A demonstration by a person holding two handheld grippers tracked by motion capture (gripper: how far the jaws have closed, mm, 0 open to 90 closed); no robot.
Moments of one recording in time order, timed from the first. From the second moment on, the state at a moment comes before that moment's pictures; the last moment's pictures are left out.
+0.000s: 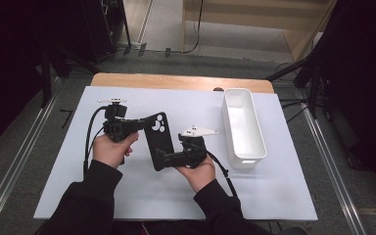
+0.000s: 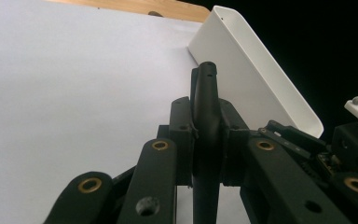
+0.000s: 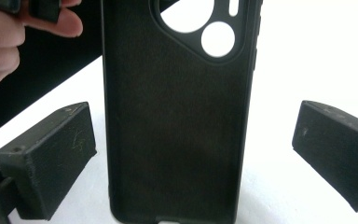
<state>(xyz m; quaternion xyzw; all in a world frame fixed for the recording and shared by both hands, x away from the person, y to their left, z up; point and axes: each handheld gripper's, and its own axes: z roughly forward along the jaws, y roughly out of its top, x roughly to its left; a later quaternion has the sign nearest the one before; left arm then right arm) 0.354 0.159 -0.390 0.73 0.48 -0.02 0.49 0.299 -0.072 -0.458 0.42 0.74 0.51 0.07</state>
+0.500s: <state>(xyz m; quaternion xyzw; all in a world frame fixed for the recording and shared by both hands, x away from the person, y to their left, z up) 0.341 0.158 -0.388 0.73 0.46 0.06 0.50 0.296 -0.091 -0.455 0.40 0.78 0.48 0.07</state>
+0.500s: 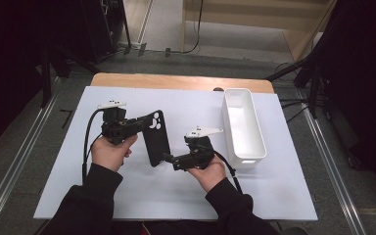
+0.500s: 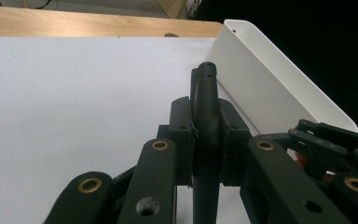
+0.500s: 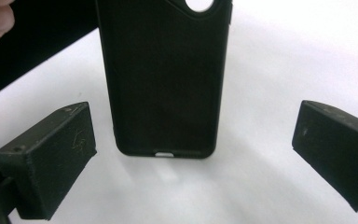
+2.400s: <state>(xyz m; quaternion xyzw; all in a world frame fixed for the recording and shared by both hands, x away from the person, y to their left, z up) 0.313 0.123 -0.401 0.73 0.42 0.05 0.54 0.304 -0.078 -0.430 0.40 0.77 0.49 0.11</state>
